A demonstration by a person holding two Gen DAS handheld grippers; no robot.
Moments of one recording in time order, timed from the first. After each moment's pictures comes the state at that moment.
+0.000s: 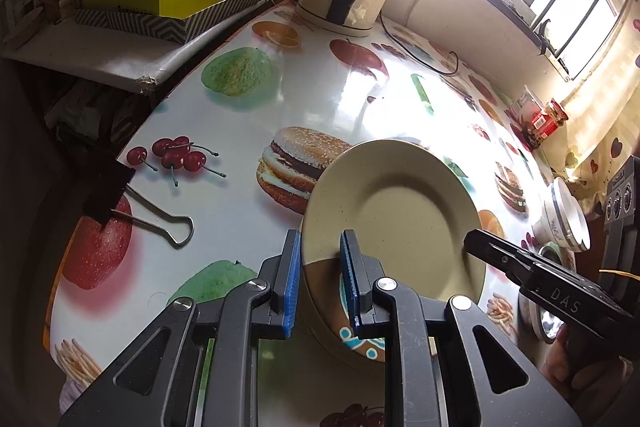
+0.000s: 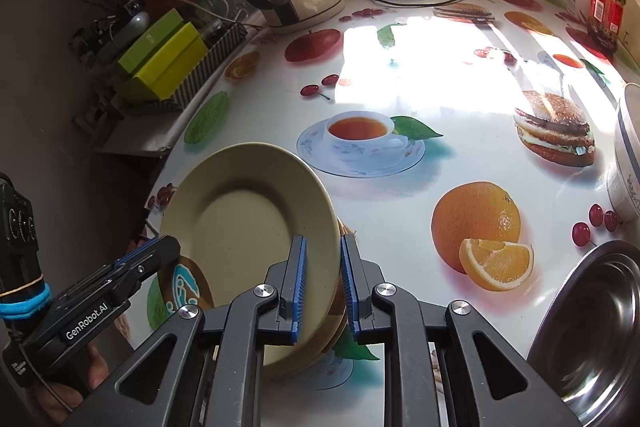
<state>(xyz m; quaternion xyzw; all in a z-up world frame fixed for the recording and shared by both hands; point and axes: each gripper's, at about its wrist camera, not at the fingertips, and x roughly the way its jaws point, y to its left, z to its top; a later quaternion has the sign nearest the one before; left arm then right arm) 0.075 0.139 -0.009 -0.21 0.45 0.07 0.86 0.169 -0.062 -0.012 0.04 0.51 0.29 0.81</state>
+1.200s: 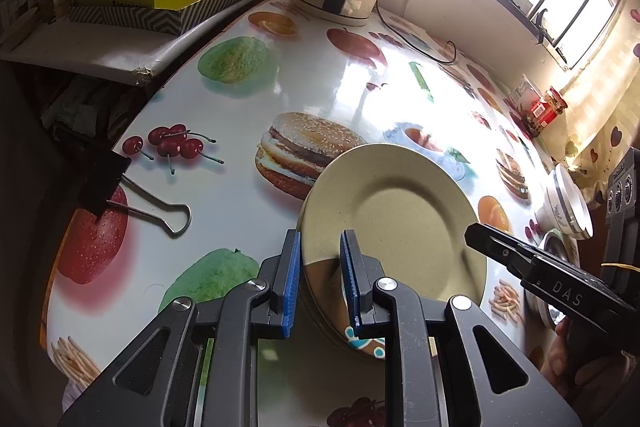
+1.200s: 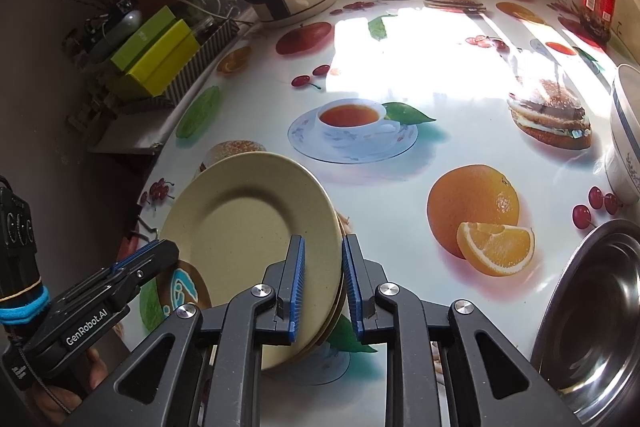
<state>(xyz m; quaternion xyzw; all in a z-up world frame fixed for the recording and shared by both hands) 0.073 0.136 -0.016 -0.20 0.46 0.07 0.86 0.164 -0.062 -0.018 0.05 0.52 0.27 0.81</state>
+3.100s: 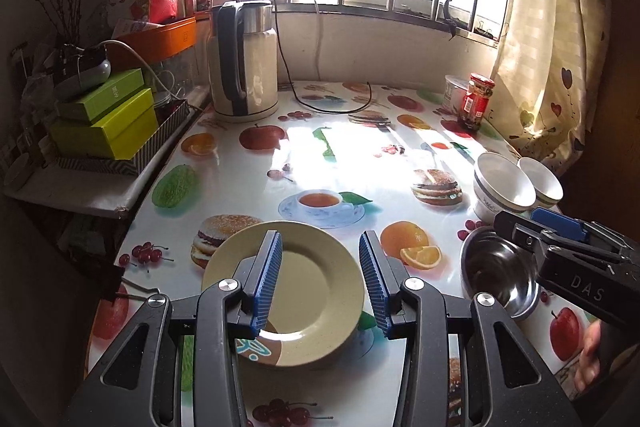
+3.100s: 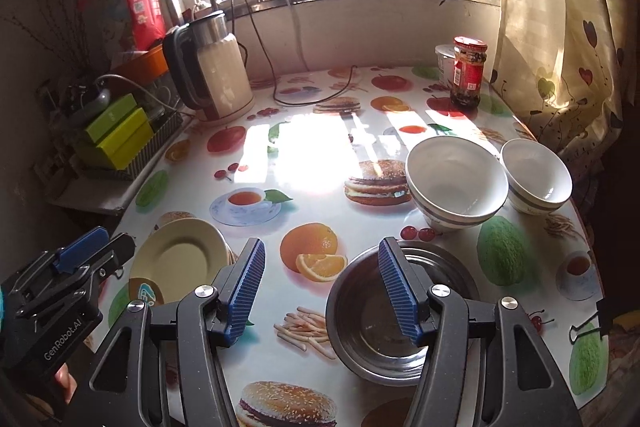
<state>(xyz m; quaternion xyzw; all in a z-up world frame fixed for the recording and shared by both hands) 0.062 0.018 0.075 -0.04 0.36 0.04 0.93 0.110 -0.174 0.070 0.03 0.39 0.15 0.91</state>
